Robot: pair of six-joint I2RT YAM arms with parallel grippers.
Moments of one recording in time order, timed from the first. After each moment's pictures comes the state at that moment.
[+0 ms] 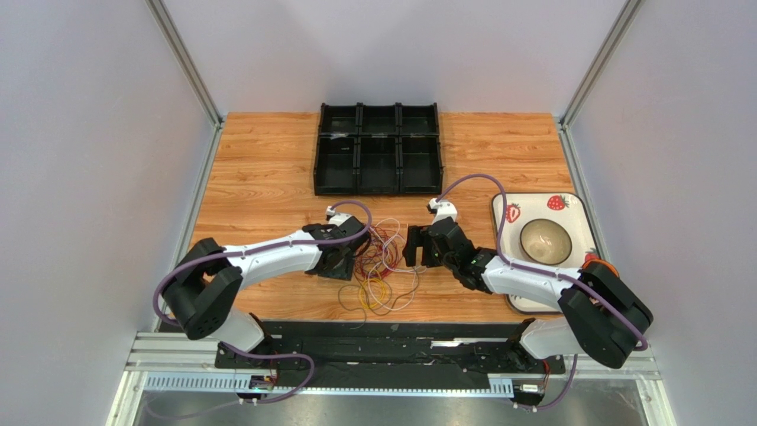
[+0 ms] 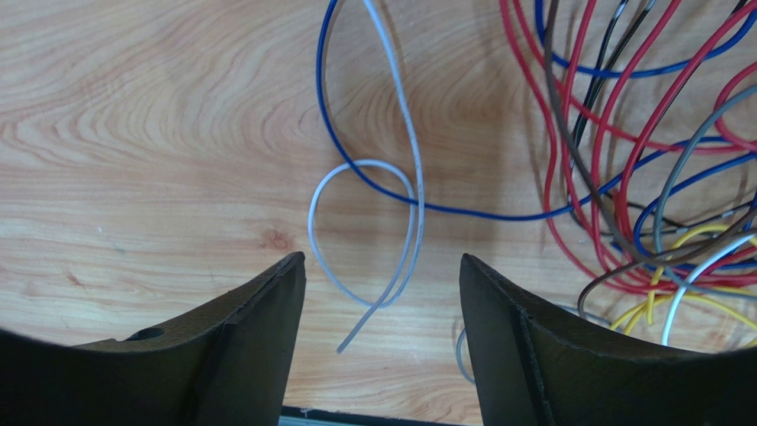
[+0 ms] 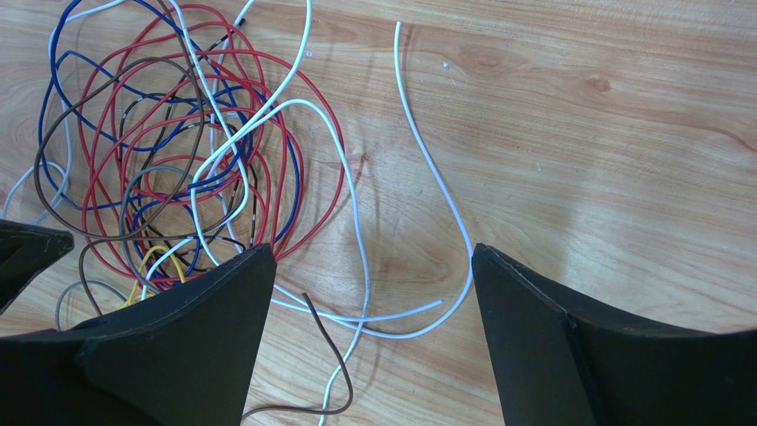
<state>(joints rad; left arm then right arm) -0.84 1.48 0.83 -0.69 -0.39 -0.66 0.77 1.34 0.54 0.11 0.19 0.55</state>
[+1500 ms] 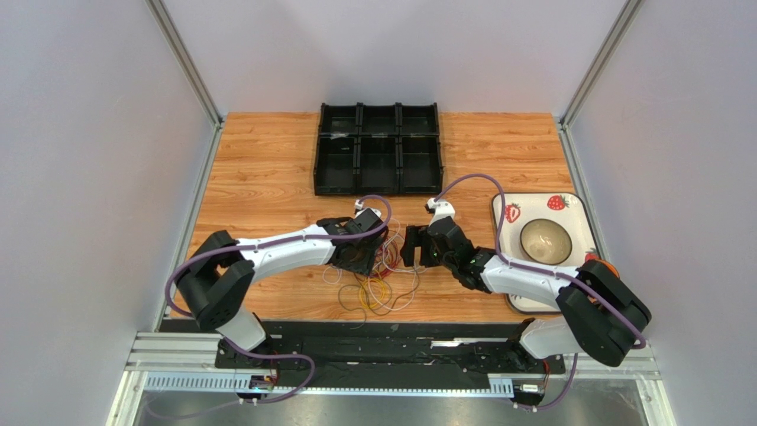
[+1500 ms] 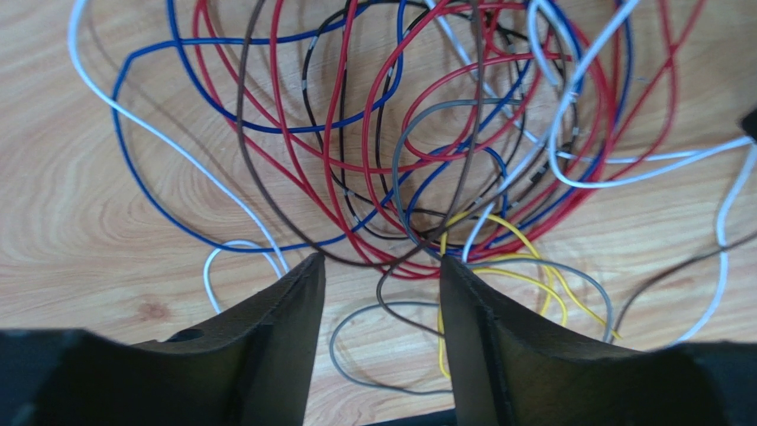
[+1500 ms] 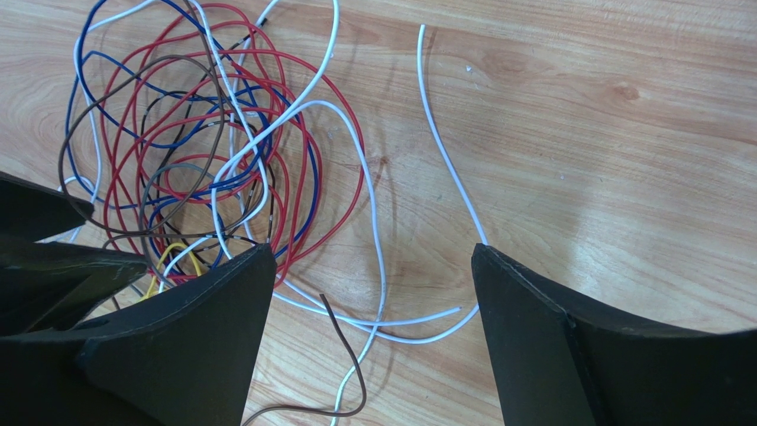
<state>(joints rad) -0.89 1.56 0.96 -0.58 -0.22 -0.54 0.77 1.35 0.55 0.14 0.16 0.55</state>
